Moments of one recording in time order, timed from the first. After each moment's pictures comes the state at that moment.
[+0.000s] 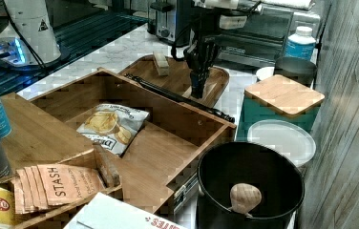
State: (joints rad) arm -0.04 0.39 -0.03 -2.01 -0.23 0.80 -0.44
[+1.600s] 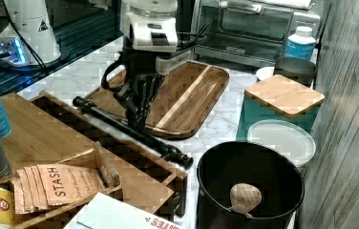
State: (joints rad) arm -0.32 0.44 -0.13 -1.95 -0.06 0.78 -1.04
